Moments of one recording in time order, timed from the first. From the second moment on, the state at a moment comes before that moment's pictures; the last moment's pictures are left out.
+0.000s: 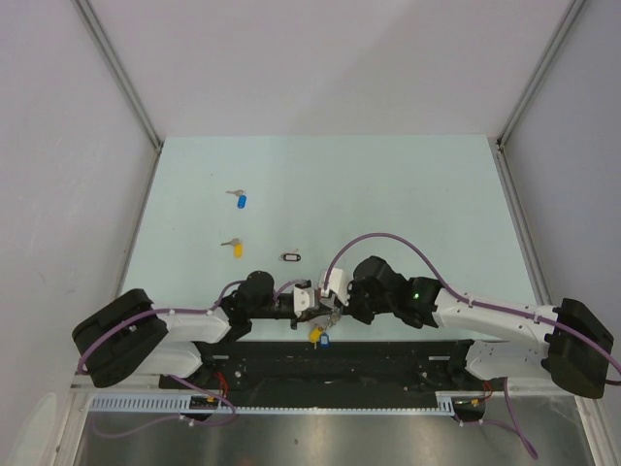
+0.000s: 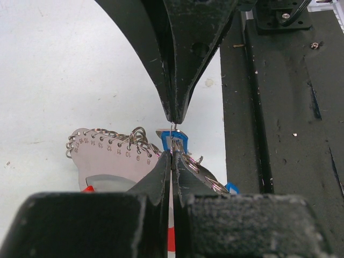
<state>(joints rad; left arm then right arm) -0.90 1.28 0.22 0.78 0.58 0.25 1.06 1.16 0.68 -0.29 -0.17 -0.26</state>
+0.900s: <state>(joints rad) -0.90 1.28 0.22 0.78 0.57 0.24 1.06 1.16 0.68 -0.29 -0.16 -0.25</state>
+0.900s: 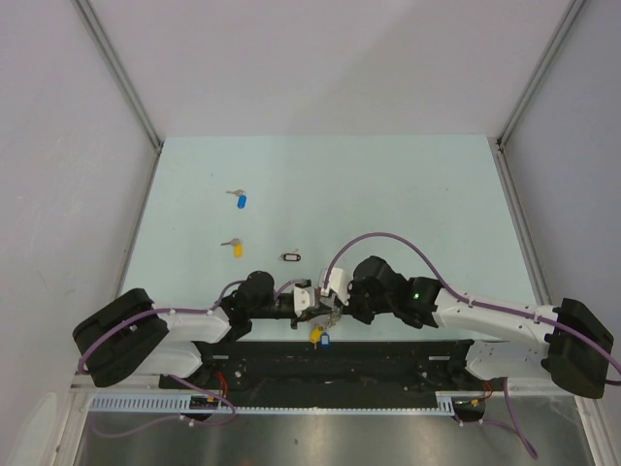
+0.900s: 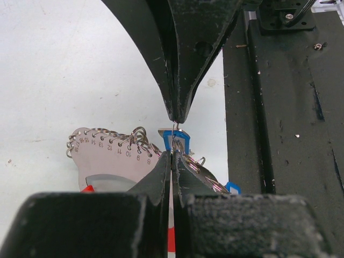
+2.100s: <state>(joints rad) -0.89 1.28 0.22 0.78 0.59 0.24 1.05 1.16 0.68 -0.29 -0.18 -0.24</state>
